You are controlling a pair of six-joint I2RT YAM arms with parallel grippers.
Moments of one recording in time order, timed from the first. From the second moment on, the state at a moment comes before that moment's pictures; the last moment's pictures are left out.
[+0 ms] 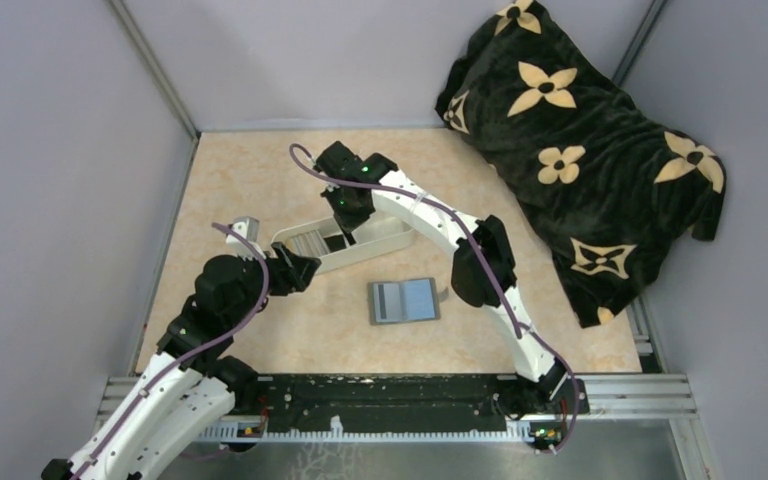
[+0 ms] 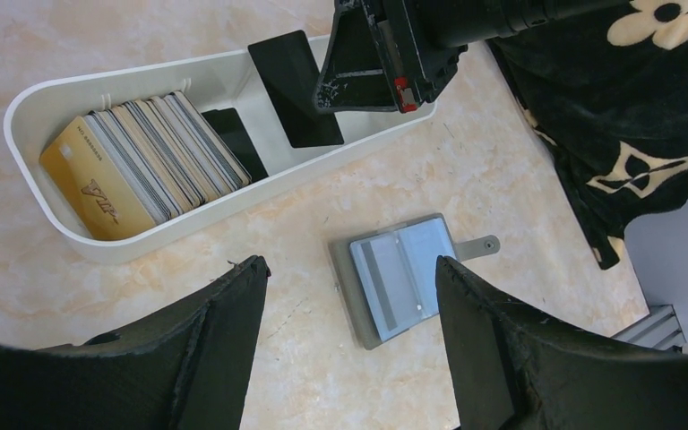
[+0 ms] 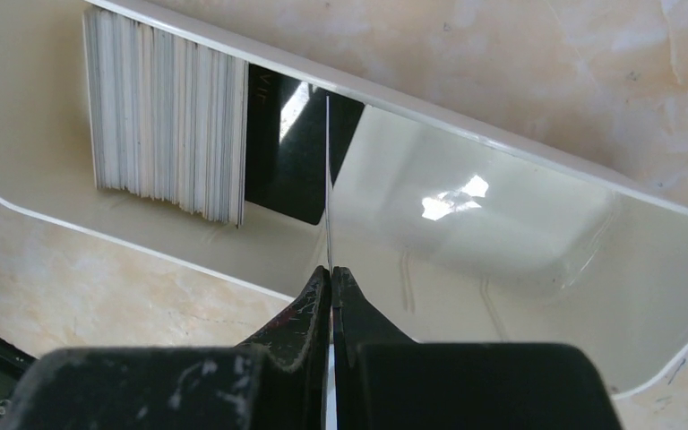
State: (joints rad) left arm -0.54 0.52 0.56 -0.33 -0.07 -0.59; right arm 0.85 2.29 2.26 -1.02 0.01 0.20
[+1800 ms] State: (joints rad) left arm -0.54 0.64 0.55 -0.15 0.12 -0.57; right arm 0.81 1.78 1.76 -0.74 -0.14 0.26
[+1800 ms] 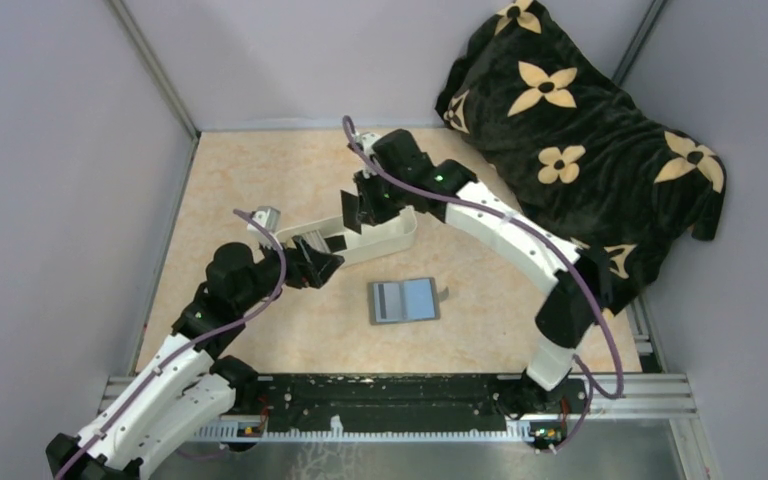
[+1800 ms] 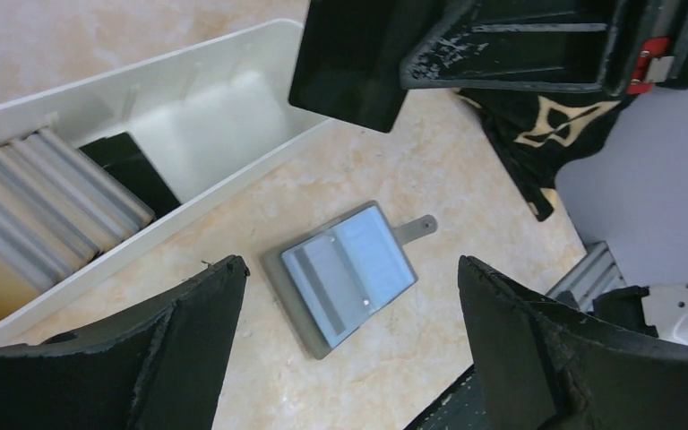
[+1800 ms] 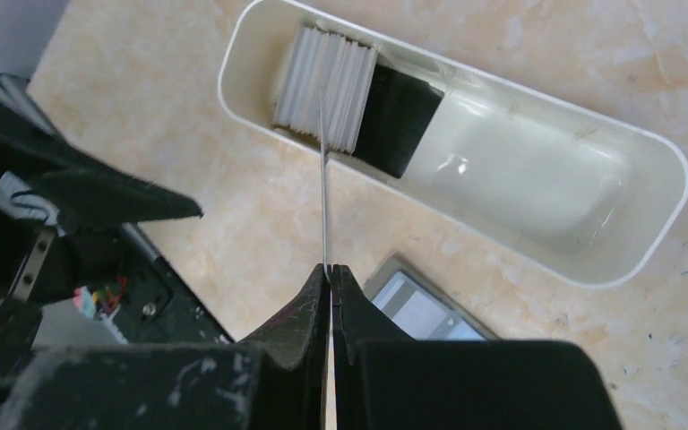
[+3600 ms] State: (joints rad) left arm -0.53 0.70 0.47 0.51 0.62 -0.77; right arm 0.77 1.27 1.20 -0.46 -0.84 0.33
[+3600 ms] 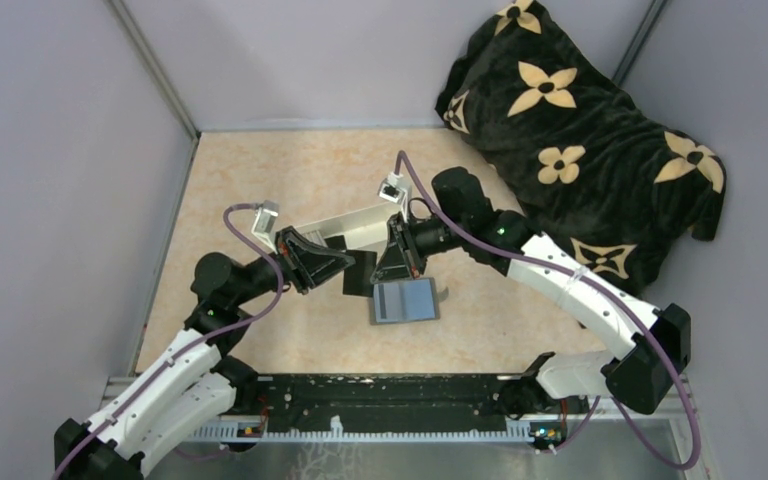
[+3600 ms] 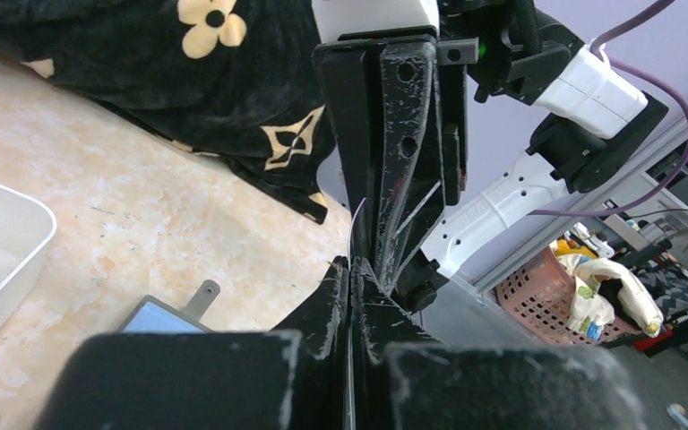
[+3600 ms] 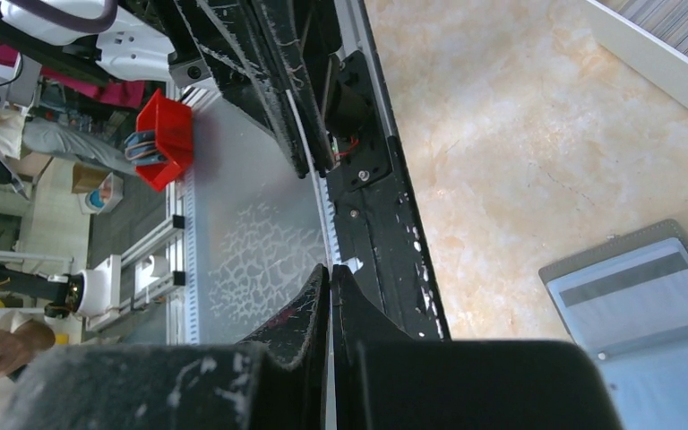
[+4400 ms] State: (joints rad) left arm -0.52 0.69 0.38 0.65 0.43 -0.90; right arm 0.74 1.11 0.94 -0.02 -0.71 0.55
